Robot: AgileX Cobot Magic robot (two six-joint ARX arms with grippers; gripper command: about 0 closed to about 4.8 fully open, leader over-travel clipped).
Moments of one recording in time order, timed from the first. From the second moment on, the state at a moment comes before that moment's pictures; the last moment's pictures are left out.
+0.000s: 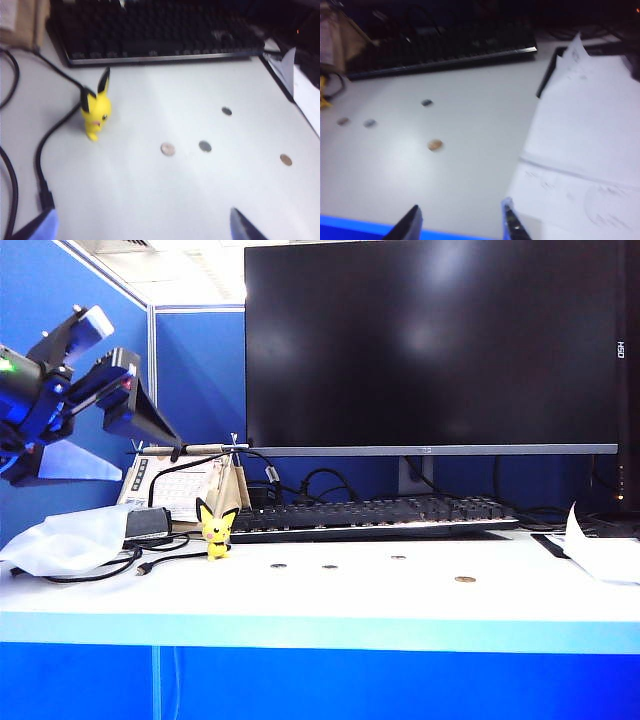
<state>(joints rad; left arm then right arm) -0.22 1.39 0.54 0.50 0.38 -0.20 0.34 0.00 0.02 -0.16 0.13 0.19</state>
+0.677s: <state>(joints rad) -0.22 1.39 0.55 0.51 0.44 -0.09 0.34 0.45 0.17 0.16 -0.27 0.17</state>
